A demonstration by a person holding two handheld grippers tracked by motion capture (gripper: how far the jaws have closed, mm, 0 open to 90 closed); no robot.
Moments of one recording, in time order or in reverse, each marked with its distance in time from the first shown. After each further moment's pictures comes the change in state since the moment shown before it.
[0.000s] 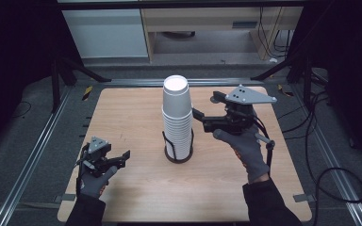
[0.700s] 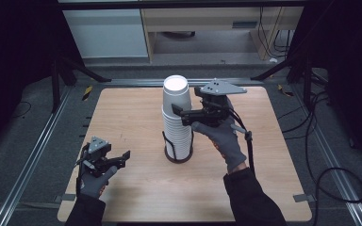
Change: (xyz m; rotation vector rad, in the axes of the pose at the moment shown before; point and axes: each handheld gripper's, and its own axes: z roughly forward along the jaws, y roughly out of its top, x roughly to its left) left arm 0.000 0.000 0.001 0.003 -0.004 0.000; right arm 0.013 0.004 0.053 0.026 0.037 0.027
